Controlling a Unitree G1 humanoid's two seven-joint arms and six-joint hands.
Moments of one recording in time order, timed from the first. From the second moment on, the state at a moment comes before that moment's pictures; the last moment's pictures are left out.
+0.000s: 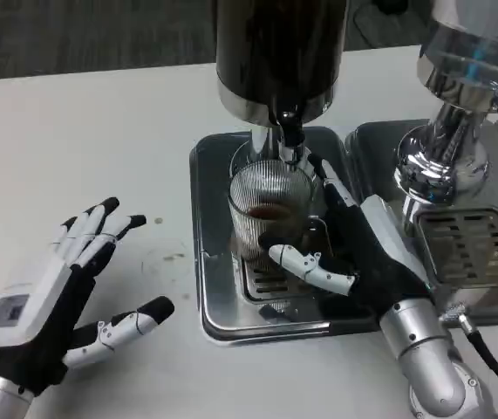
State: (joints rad) left arm 0.00 0.57 -0.14 0.60 0.63 -0.73 0.46; right arm -0.15 -0.13 0.28 0.27 -0.42 -0.10 -0.13
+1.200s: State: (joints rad) left arm 0.04 0.57 -0.13 0.56 0.63 -0.70 0.46; right arm -0.21 -0.12 0.28 0.38 -0.35 -0.20 -0.09
